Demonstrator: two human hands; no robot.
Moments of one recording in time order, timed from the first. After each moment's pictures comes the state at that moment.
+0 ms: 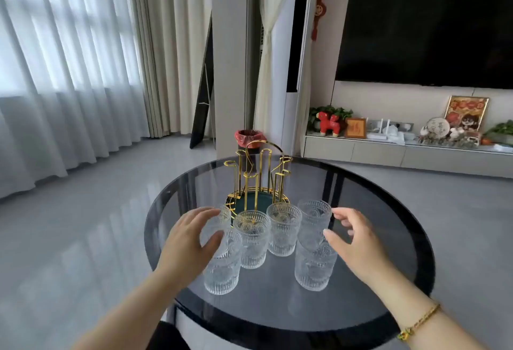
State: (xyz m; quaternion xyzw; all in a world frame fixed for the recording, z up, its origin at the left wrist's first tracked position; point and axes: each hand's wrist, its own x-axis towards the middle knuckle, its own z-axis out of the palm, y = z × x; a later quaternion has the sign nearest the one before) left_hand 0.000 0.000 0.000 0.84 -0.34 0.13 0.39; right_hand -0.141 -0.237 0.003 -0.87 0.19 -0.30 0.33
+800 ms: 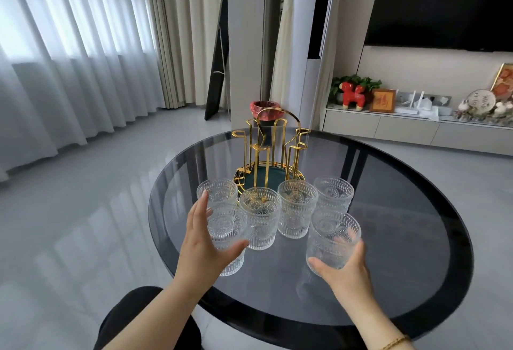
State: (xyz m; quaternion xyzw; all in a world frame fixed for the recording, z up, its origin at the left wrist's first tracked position) left_hand -0.005 -0.028 -0.057 0.81 -0.28 0.12 0.50; right_hand -0.112 -0.230 -0.100 -0.78 0.30 -0.27 0.48
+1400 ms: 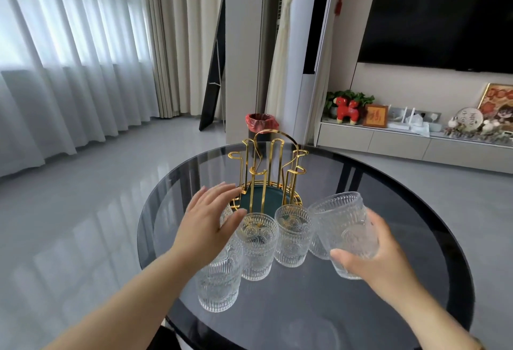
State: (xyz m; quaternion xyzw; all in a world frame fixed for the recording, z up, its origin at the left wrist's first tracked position) left_hand 0.037 -0.047 0.013 0.85 -0.38 0.14 0.34; right_hand -0.118 -0.252 0.004 -0.80 0.19 -0.26 0.50
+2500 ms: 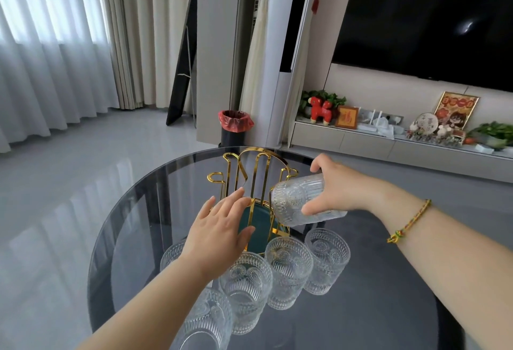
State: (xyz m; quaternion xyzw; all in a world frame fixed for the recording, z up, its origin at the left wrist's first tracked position) left_hand 0.110 -0.109 -0.002 0.85 -0.45 0.15 0.23; right_hand 0.017 -0.280 0.121 -0.97 0.22 0.01 0.12
